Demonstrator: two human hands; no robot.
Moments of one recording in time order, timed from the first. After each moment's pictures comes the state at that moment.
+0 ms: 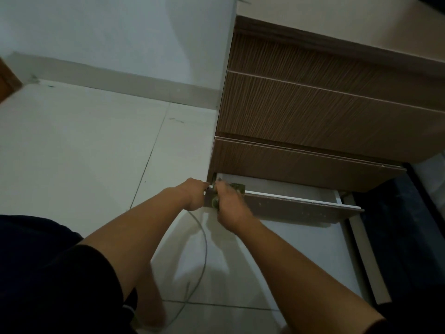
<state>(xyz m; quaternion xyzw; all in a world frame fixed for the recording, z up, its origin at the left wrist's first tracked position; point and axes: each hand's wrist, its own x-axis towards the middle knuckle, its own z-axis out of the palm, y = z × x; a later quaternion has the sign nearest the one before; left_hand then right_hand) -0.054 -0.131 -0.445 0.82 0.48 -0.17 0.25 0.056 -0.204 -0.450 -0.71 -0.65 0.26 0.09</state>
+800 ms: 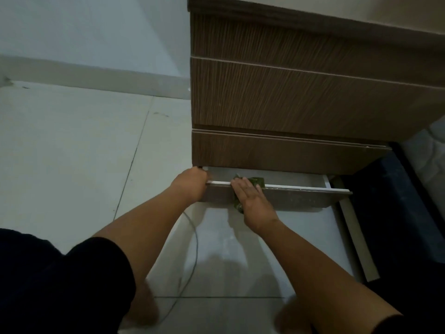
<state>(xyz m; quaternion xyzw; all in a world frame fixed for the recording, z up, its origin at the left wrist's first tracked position) -0.016 -0.131 -0.465 0.86 0.48 -0.08 0.18 0.143 -0.240 -0.477 -0.70 -0.70 0.15 0.00</state>
